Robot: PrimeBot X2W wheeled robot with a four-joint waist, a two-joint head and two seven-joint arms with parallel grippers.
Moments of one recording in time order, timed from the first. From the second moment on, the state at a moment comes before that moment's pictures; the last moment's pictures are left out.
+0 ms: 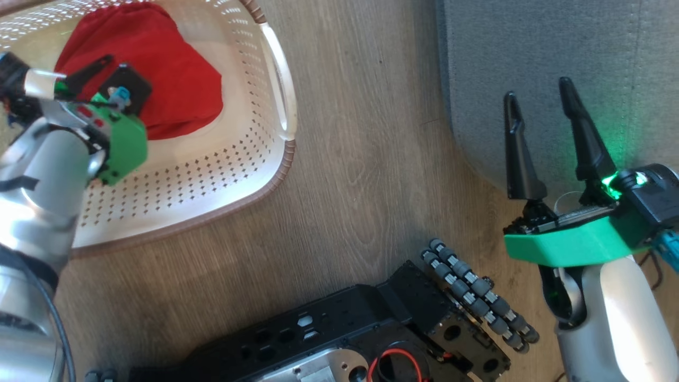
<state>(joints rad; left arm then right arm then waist) -1.05 0.32 -0.58 1.14 0.18 -0.12 -0.24 -0.23 -0.05 0.07 -0.10 0.14 0.13 -0.26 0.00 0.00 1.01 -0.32</state>
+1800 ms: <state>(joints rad) -1.10 0.28 -0.94 1.29 -0.30 -0.13 -0.16 -0.29 -0.04 0.06 -0.08 0.09 0.13 -0.26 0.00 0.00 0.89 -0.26</state>
